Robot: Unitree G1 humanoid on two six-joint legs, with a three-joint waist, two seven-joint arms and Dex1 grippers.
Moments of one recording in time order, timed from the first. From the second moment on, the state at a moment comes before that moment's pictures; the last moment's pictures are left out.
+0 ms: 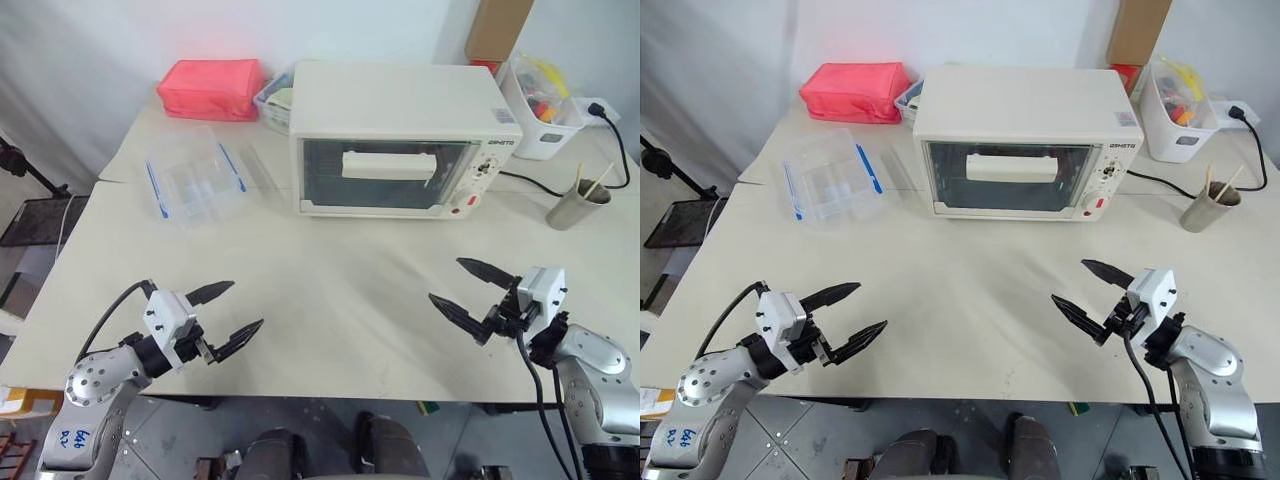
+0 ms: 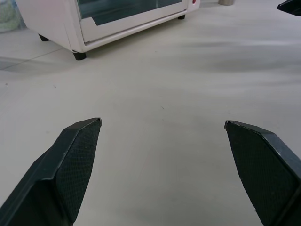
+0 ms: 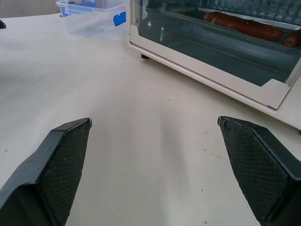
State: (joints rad) left arm 0.16 0.56 0.20 -0.35 -0.43 0.11 -0.75; right arm -0.01 -0.58 -0.24 -0.09 0.51 0.00 0.96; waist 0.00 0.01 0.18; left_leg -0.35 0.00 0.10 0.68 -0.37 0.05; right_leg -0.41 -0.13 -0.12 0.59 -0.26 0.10
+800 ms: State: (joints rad) left arm -0.16 0.54 0.26 -0.27 -0.72 0.32 -0.82; right arm -0.54 -0.47 -0.19 0.19 0.55 0.14 0.92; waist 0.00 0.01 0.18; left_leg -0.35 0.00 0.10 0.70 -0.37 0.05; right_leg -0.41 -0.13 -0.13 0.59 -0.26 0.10
